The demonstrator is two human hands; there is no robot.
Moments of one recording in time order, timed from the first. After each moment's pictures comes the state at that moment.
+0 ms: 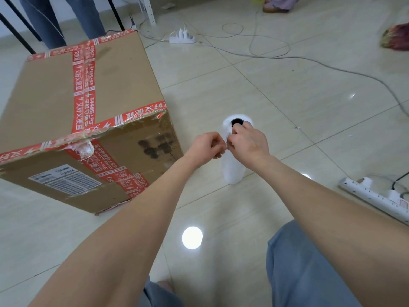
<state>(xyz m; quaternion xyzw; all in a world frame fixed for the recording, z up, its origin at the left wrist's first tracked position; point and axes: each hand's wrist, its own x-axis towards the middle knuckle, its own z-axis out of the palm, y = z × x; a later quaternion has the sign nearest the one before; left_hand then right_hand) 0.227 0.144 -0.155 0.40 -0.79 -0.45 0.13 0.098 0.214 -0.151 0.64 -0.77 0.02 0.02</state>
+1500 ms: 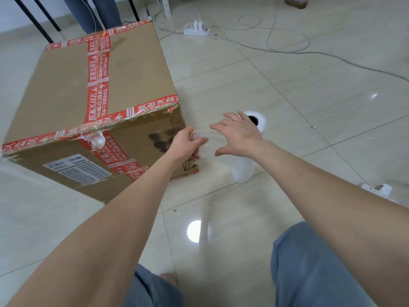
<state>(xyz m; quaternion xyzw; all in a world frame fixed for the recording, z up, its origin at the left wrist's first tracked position) 0.285 0.121 -0.157 0.50 -0.69 -0.49 0.20 0.116 0.173 -0.143 0.74 -0.67 -0.01 -0.04</state>
